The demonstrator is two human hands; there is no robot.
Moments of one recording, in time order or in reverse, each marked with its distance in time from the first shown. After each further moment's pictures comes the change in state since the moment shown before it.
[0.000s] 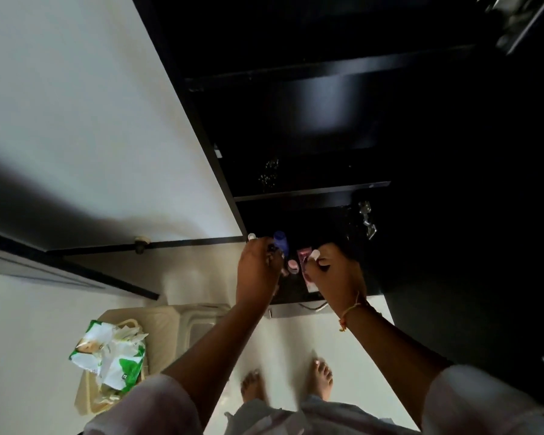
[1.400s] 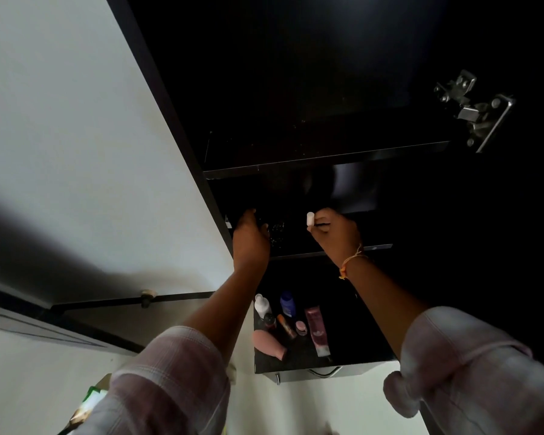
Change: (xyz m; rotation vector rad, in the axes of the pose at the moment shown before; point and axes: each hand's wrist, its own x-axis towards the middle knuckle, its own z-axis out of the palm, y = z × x) left_hand 0.161 0.067 -0.047 -0.141 0.127 -0.051; right_hand 0.183 -0.074 -0.042 0.241 0.051 -0.165
